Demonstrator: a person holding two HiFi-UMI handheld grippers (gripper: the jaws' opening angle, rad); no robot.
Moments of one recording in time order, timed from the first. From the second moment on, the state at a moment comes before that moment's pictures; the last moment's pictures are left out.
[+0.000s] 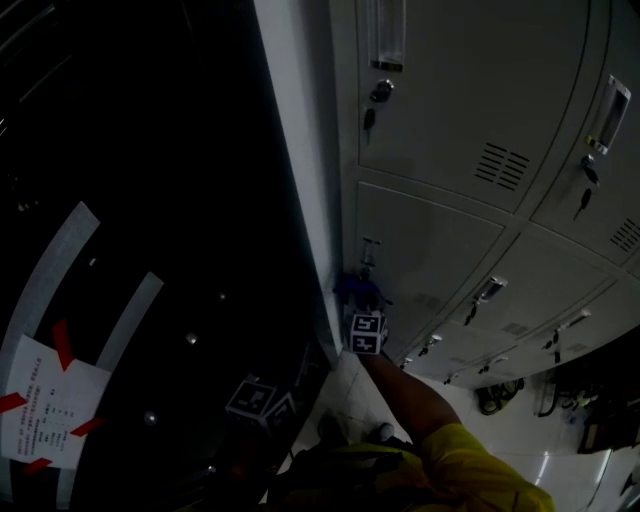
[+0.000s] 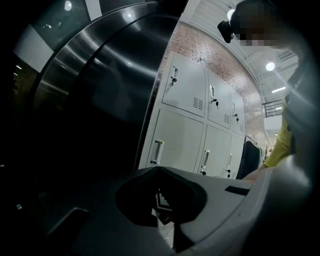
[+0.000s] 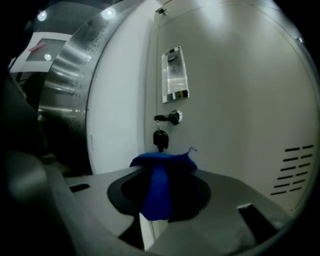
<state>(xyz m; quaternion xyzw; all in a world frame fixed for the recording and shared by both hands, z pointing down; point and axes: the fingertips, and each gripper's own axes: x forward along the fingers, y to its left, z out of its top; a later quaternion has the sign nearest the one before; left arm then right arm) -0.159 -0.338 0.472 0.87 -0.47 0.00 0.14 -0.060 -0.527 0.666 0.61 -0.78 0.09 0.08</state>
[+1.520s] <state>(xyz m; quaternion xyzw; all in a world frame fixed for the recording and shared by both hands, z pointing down) -0.096 -0.340 0.425 0.89 -0.45 -0.01 0.05 0.081 -0.311 0.409 0.59 -0.80 0.00 -0.08</state>
